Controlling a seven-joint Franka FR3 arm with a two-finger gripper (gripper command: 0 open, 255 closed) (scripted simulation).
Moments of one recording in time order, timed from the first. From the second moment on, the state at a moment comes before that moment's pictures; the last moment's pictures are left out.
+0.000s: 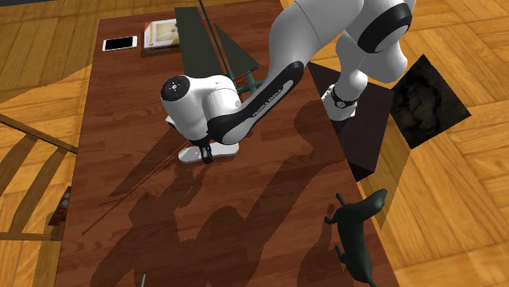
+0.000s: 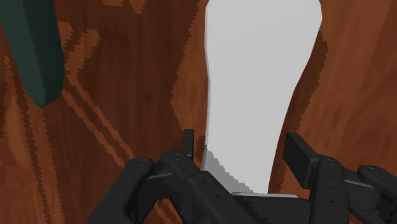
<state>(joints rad) -0.34 0.45 -0.35 -1.72 0.20 2.14 0.07</state>
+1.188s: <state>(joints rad) -0.33 0.37 -0.36 -1.61 0.16 1.94 0.10</state>
